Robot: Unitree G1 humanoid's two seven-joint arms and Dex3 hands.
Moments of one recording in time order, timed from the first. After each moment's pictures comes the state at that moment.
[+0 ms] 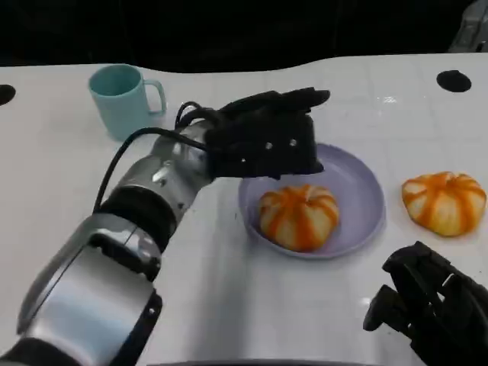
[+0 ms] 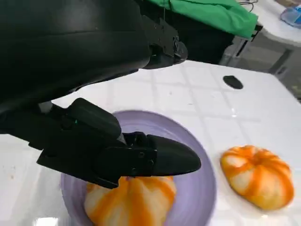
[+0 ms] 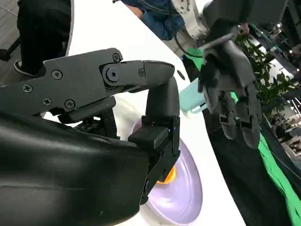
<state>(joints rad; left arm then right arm) -1.07 -0.01 -0.37 1.22 0.45 -0.37 -0.22 0.27 0.00 -0.09 -0.35 0.61 0.46 0.25</state>
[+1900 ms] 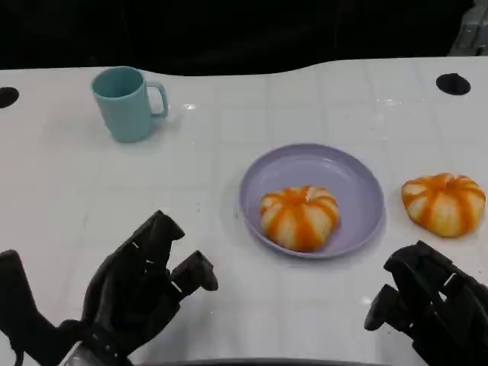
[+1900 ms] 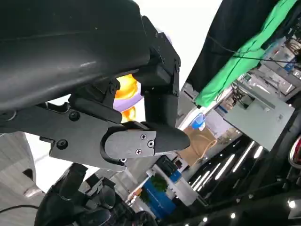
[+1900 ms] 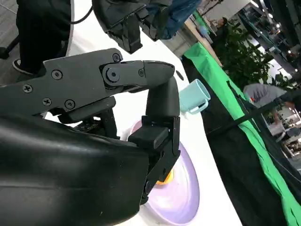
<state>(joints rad) 0.05 -0.11 0.19 -0.14 -0.70 0.53 -0.33 0.27 0.00 -0.09 -0.37 0.61 0.47 0.24</state>
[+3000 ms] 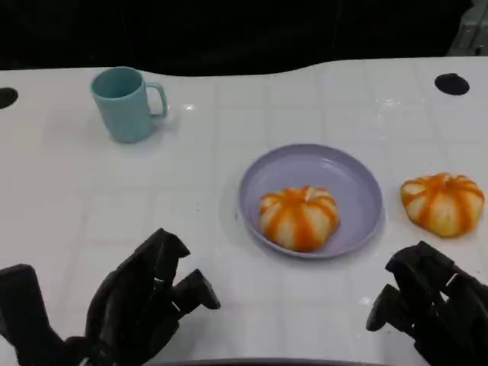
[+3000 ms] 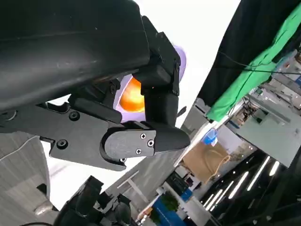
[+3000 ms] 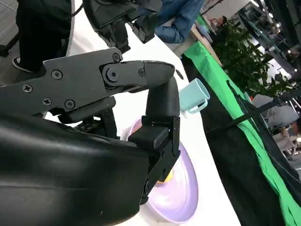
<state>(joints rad) 0.12 -0.10 0.13 -0.16 -0.63 0.49 -0.29 0.28 0.00 -0.09 -0.37 0.61 0.46 0.25</state>
